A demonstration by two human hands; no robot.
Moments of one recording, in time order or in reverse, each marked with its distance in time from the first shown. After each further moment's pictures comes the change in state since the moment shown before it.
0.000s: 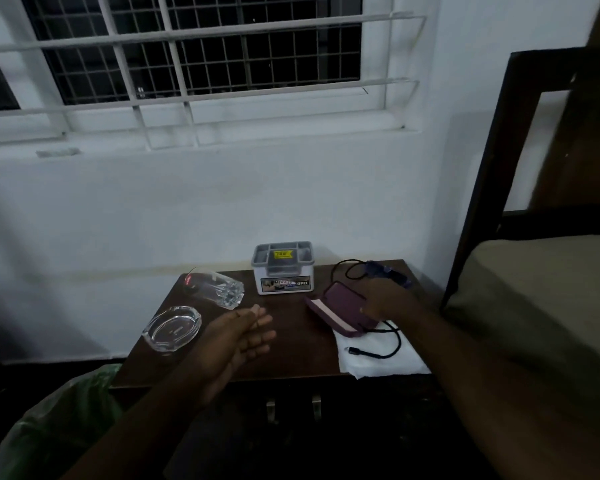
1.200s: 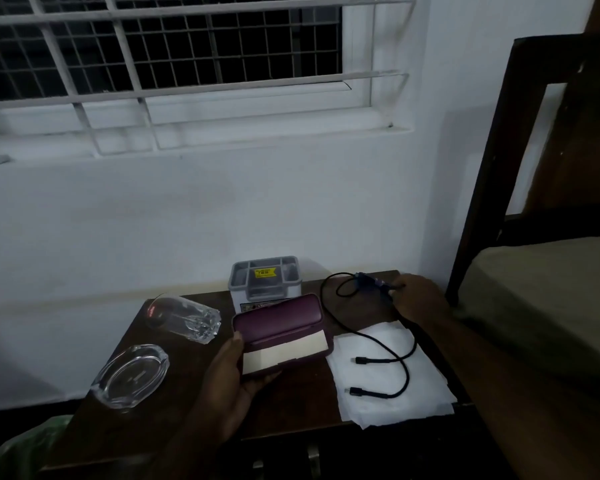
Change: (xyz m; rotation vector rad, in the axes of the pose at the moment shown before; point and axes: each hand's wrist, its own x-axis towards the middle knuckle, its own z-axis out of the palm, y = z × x) left_hand 0.079 -0.047 0.013 -0.396 0.021 -0.021; right_hand 0.057 0.085 0.019 0.265 0.437 0.291
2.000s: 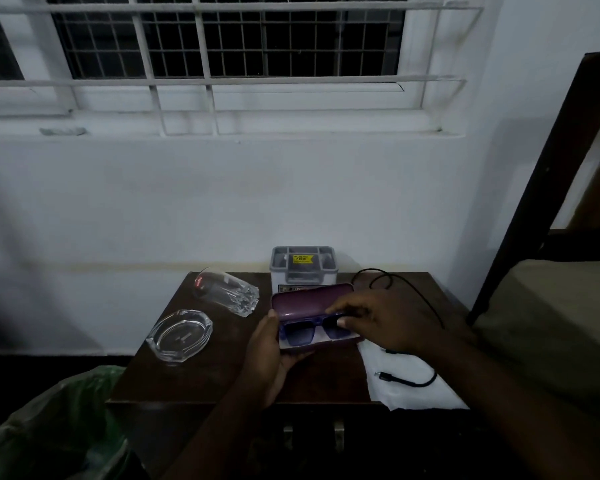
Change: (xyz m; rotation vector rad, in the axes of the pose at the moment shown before) left_hand -0.010 -0.003 0.004 0.054 0.044 0.089; right_hand -0.109 -0.116 -0.035 0.304 -0.371 -0.739
